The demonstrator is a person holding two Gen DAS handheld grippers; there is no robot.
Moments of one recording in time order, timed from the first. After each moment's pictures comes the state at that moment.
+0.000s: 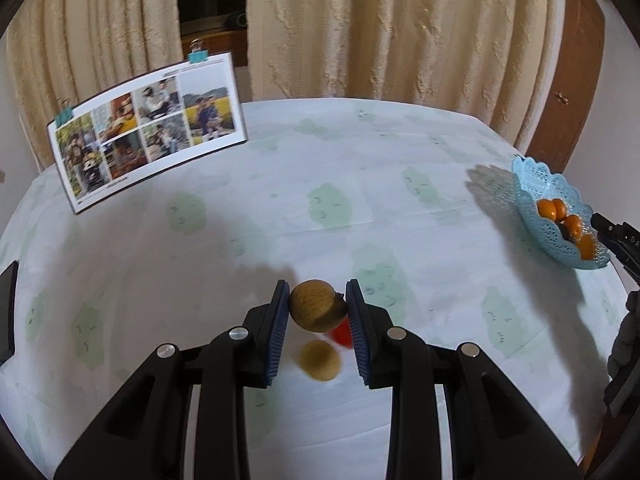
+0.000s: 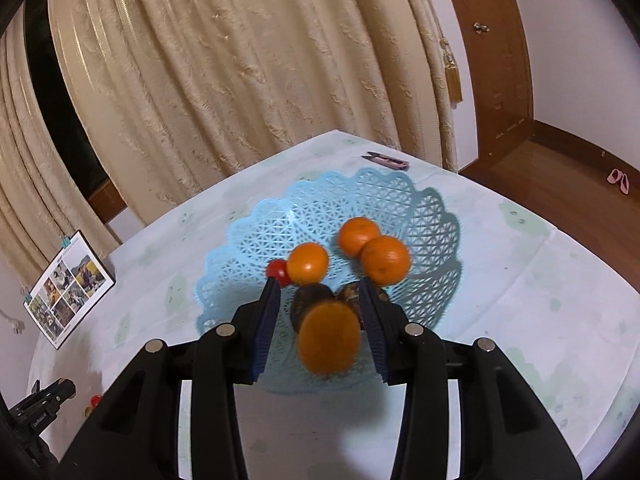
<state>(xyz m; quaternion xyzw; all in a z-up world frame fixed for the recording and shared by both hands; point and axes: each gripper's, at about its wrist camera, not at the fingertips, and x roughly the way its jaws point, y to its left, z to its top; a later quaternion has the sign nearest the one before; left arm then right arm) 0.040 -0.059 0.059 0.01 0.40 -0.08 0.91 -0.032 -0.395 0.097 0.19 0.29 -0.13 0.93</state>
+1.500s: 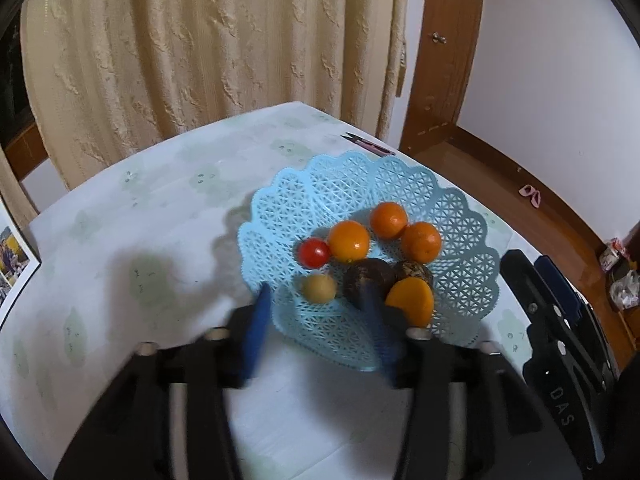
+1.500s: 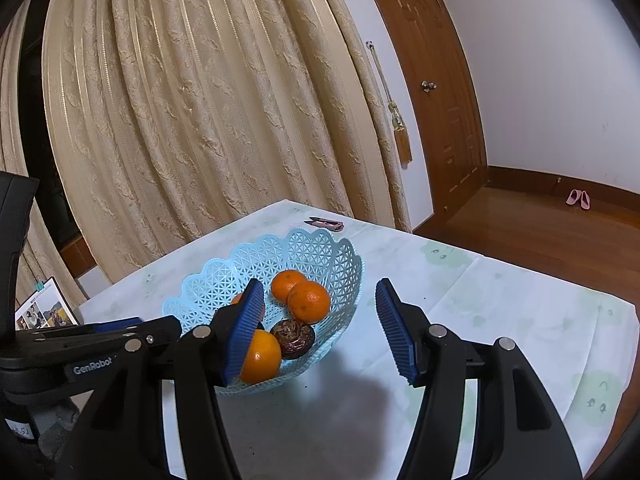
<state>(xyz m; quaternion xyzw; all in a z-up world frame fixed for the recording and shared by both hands) 0.082 -0.311 0.076 0.10 0.39 -0.27 0.87 -0.089 -0.407 0.096 0.17 0.16 -0.23 0.94</state>
